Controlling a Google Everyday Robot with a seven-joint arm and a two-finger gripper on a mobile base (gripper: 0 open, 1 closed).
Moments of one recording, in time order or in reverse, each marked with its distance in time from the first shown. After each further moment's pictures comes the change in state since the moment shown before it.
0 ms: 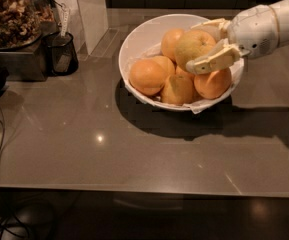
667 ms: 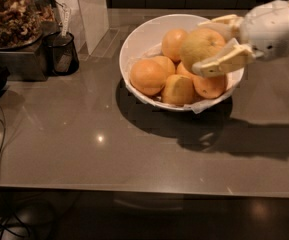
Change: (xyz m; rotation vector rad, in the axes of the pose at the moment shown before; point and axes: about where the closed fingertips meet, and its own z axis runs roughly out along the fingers) arm -0.027 0.027 -0.012 0.053 -0.013 -0.041
